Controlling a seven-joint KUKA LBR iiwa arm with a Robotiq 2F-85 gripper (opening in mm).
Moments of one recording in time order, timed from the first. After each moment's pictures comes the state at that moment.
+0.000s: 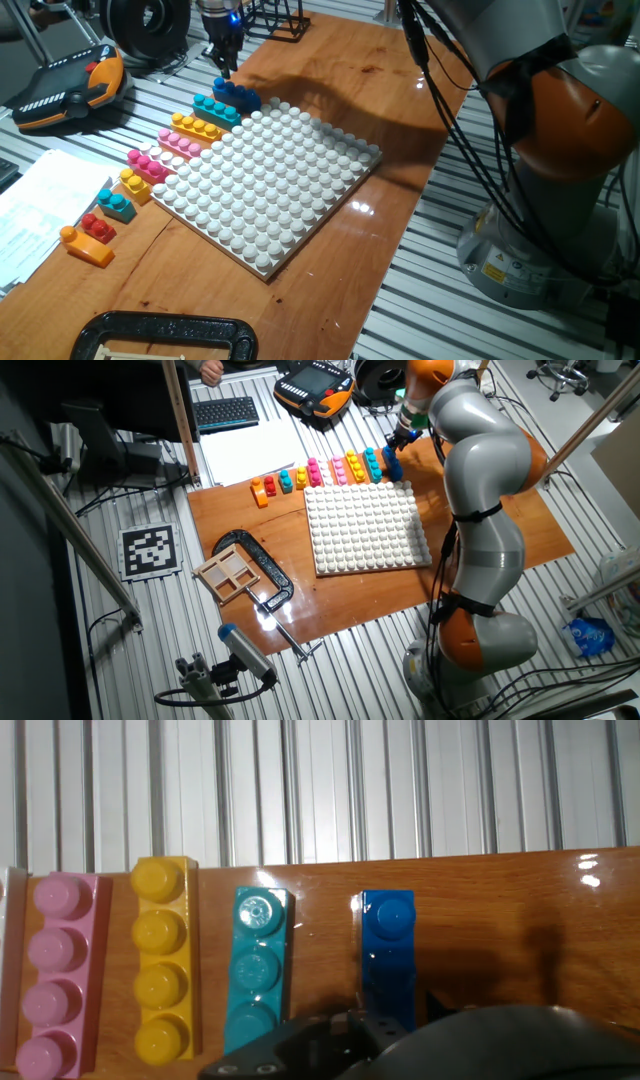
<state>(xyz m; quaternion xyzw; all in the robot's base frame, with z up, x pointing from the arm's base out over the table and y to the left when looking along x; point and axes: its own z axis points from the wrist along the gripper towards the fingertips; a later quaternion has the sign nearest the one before) 0.712 -0.163 0.109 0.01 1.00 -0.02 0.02</state>
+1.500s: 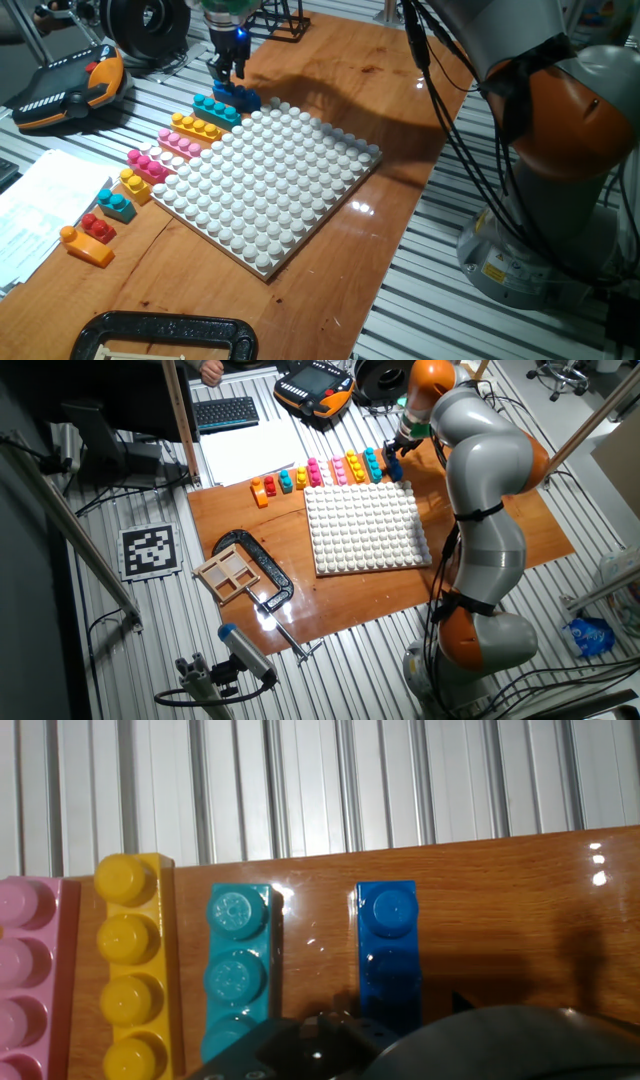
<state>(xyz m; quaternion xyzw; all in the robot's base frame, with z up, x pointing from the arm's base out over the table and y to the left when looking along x) 0.708 -0.166 0.078 0.03 1.00 -0.01 0.03</state>
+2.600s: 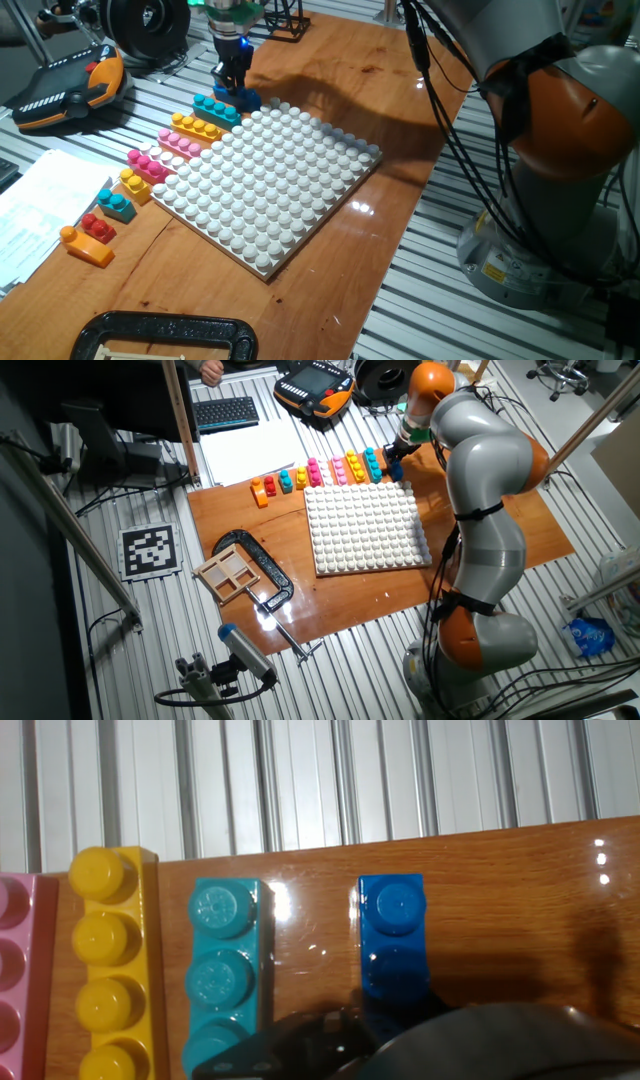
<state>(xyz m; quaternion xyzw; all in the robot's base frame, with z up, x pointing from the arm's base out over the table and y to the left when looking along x) 0.708 -0.168 0.059 0.03 1.00 -0.01 0.03</state>
